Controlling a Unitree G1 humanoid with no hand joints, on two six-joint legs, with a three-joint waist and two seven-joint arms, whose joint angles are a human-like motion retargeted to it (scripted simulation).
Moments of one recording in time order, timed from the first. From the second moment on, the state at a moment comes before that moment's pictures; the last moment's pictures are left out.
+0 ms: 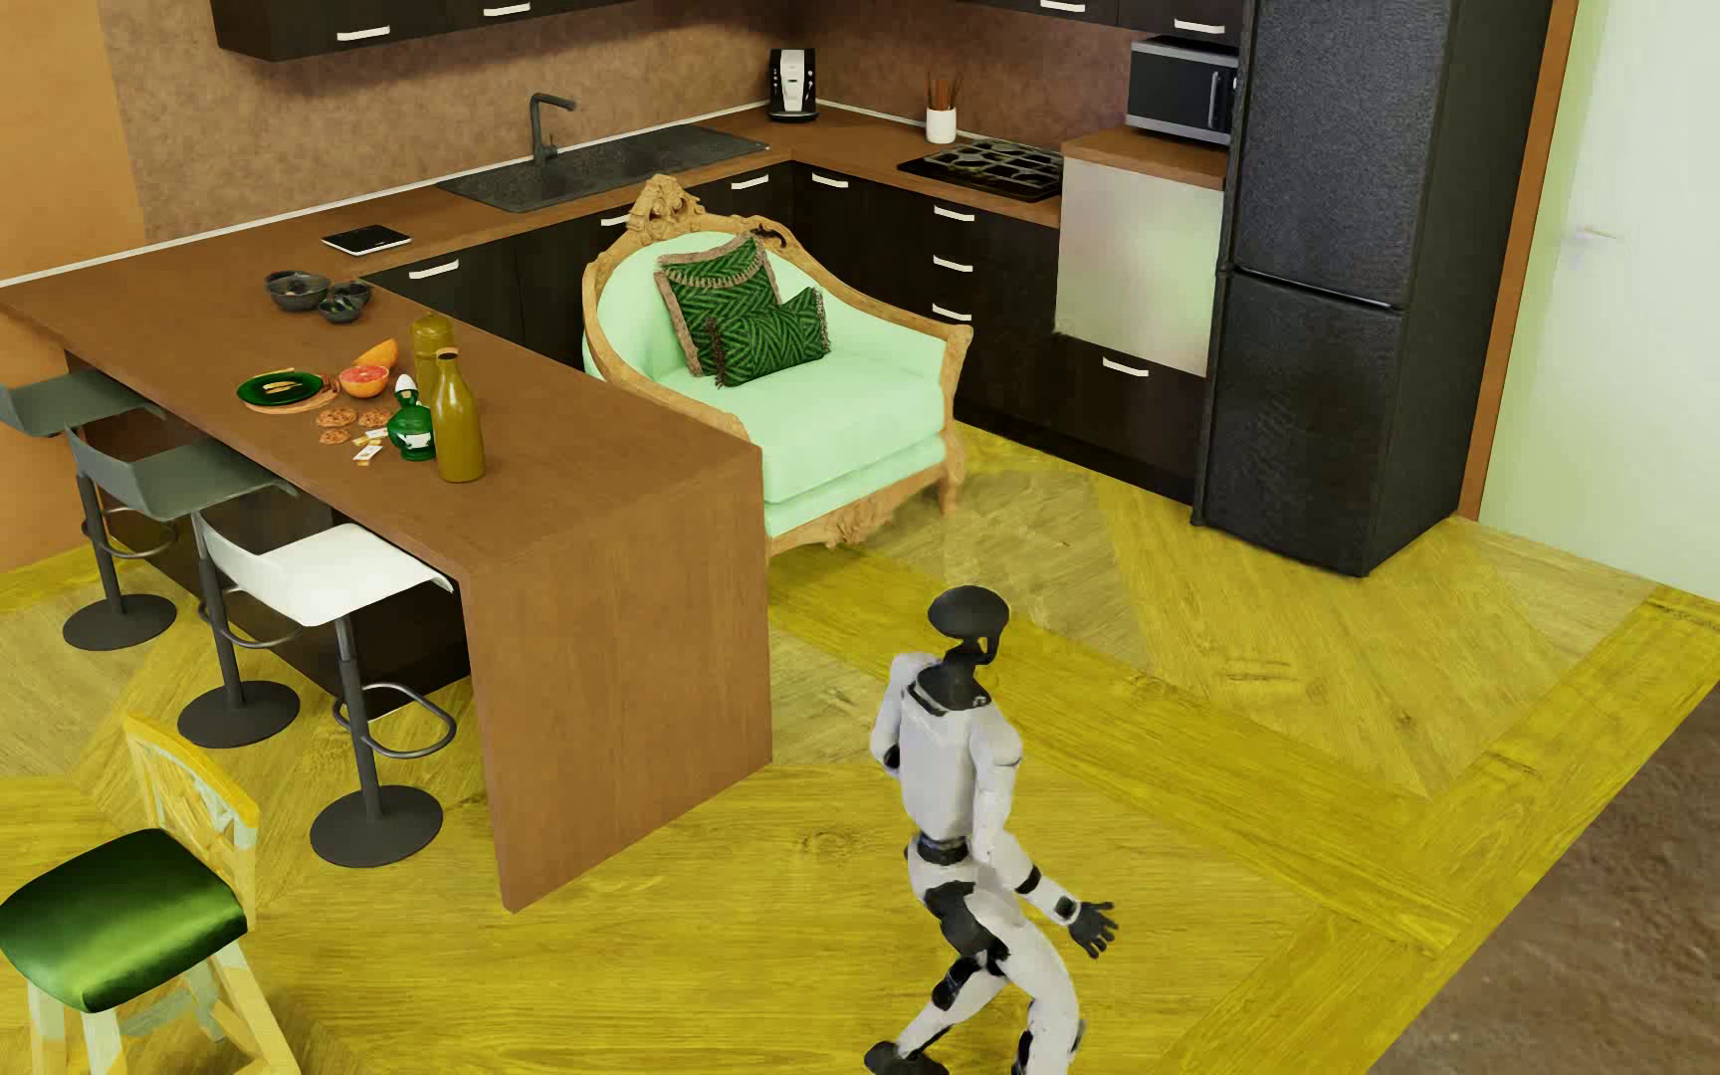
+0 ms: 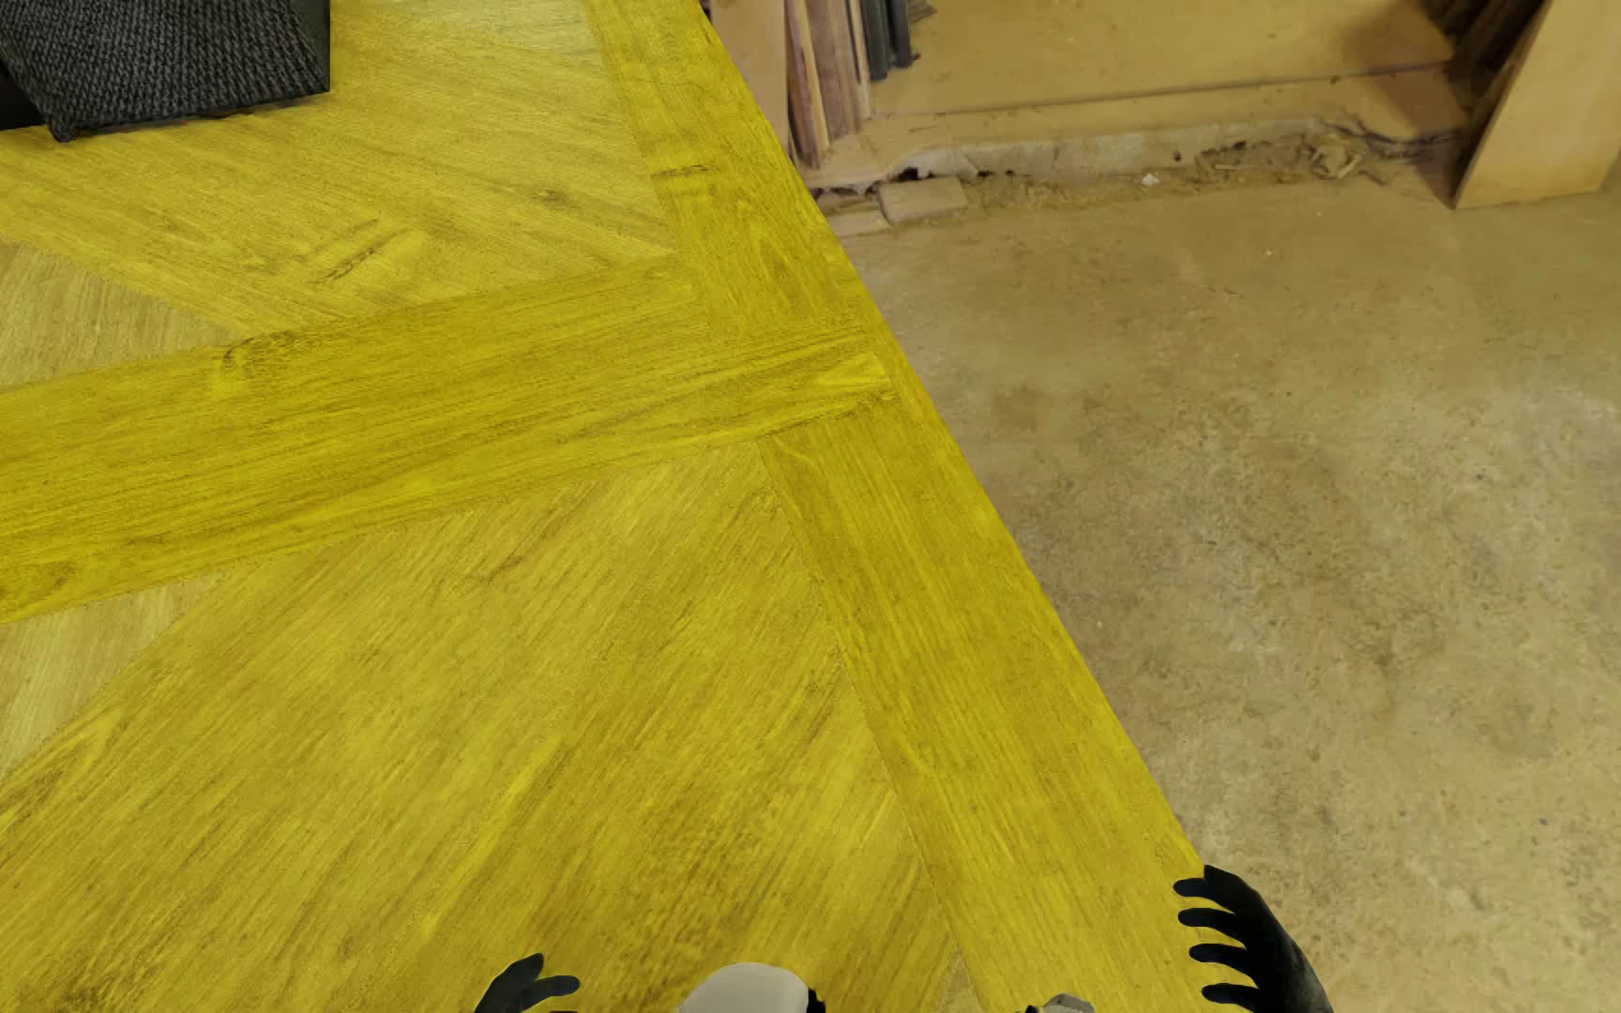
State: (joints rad) body -0.54 -0.61 0.22 -0.02 -0.10 0.02 0.05 -0.11 0.06 1.35 0.90 0.21 0.13 -0.35 -0.30 0.16 -0.27 0.06 -0.01 -0.05 0.04 0.64 0.67 -0.08 -0.03 0.11 -0.05 0.01 -0.11
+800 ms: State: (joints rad) body -0.44 -0.48 0.19 0.01 -0.13 0.04 0.02 -0.03 0.02 1.24 0.92 0.21 0.21 -0.43 -0.47 0.10 -0.27 0.11 0.11 -0.06 0.04 0.65 0.66 -0.11 -0.08 0.10 -0.05 0.03 -0.09
